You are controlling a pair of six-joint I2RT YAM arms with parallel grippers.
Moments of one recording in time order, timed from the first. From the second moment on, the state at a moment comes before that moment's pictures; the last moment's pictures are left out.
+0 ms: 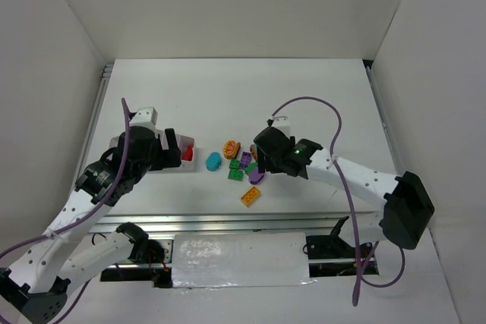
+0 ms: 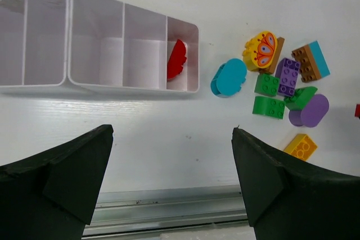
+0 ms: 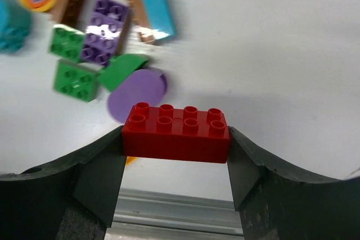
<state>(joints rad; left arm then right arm) -0.52 0.82 0.96 -0.81 -0.31 -0.47 0.82 1.36 0.97 -0.66 0.41 0.67</state>
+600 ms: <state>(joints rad) -0.48 0.64 0.96 -0.90 -0.60 -0.61 0.89 1.58 1.48 -0.47 0.12 0.28</state>
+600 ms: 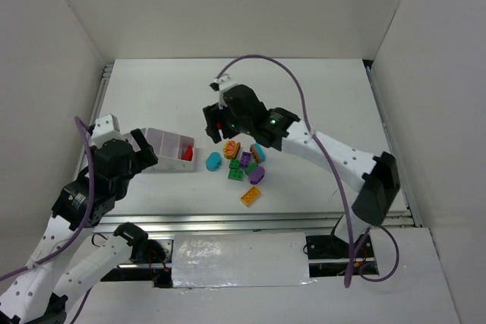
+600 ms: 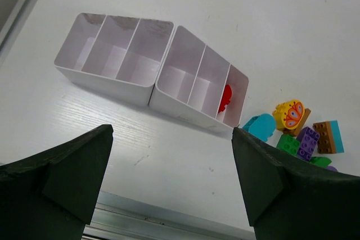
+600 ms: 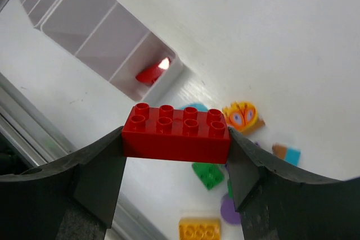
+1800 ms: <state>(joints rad) -0.43 0.60 0.96 -0.87 -0.55 -0.60 0.92 2.12 1.81 -0.39 -0.29 -0.38</state>
